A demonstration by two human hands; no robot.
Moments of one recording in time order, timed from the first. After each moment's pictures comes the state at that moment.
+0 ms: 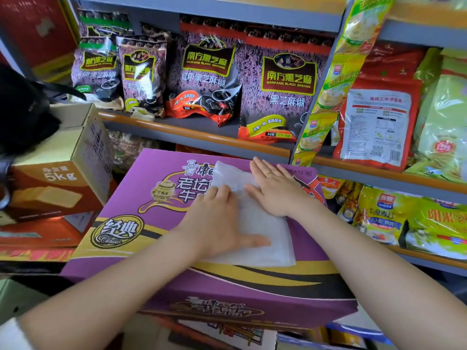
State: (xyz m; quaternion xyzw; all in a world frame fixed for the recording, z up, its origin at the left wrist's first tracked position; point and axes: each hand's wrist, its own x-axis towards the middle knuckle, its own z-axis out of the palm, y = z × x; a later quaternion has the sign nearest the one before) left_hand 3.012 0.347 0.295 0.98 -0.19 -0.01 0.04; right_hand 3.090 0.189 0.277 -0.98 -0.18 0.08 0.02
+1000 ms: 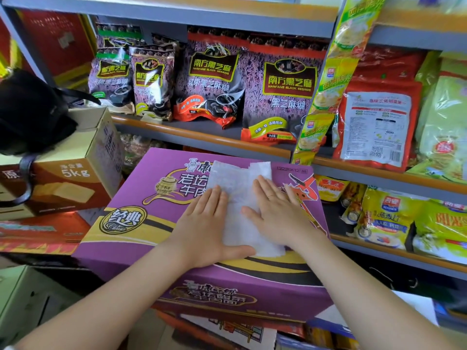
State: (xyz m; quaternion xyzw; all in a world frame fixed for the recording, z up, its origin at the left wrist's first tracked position) left_hand 2.984 0.357 0.271 0.99 -0.15 -0.04 0.05; right_hand 3.023 0.186 0.273 -0.98 -0.15 0.07 0.05
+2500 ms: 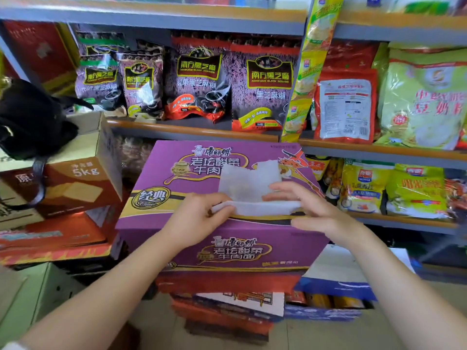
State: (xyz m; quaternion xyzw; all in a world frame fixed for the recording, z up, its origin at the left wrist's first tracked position) left_hand 2.935 0.413 0.280 0.88 -0.29 0.08 0.38; right_hand 2.906 0.155 0.307 -0.81 -0.20 0.18 0.52
